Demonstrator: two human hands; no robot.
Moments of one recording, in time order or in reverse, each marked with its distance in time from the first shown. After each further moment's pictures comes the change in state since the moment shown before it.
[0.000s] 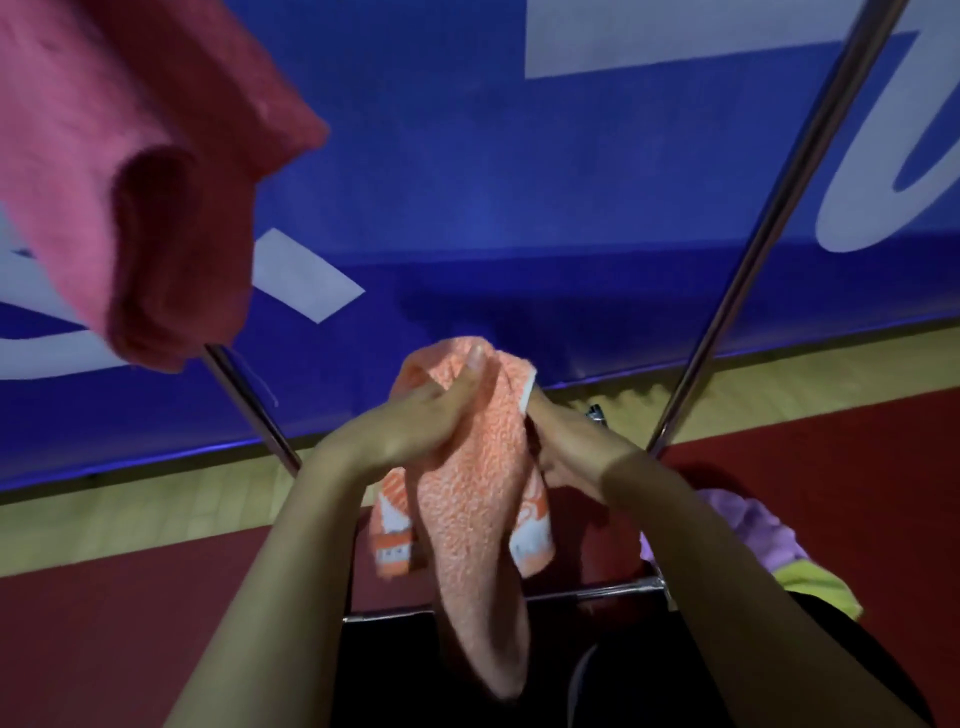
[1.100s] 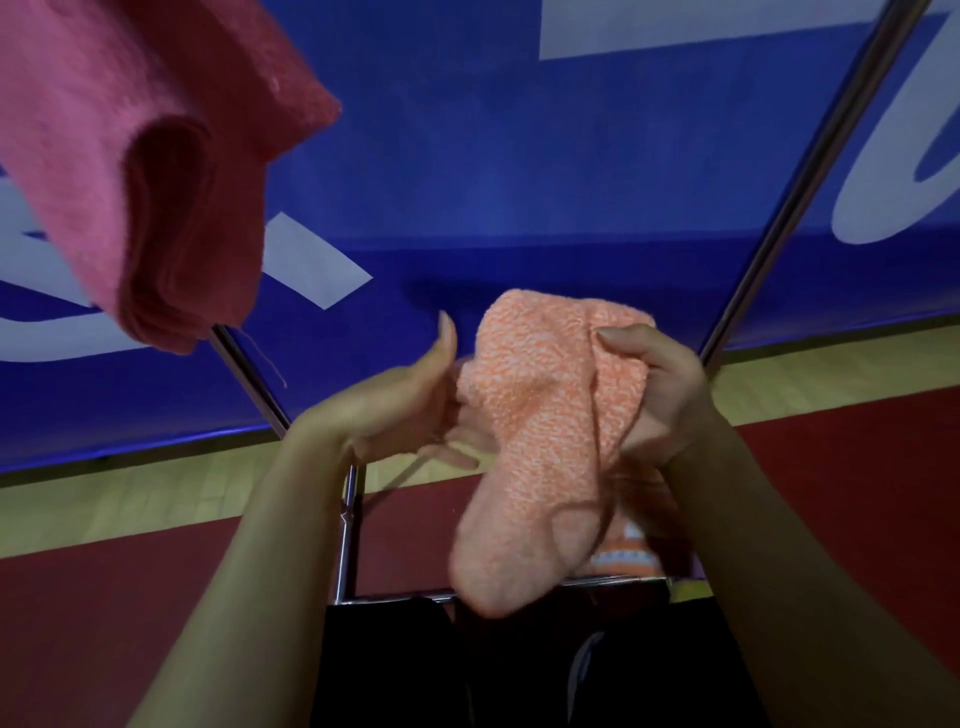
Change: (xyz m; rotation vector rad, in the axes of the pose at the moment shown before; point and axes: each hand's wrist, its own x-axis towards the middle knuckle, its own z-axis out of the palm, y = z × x) left_hand 0.002 -0.010 -0.015 -0.465 -0.409 0.012; right_hand -0.053 -0.049 -0.029 0.924 -0.316 -0.268
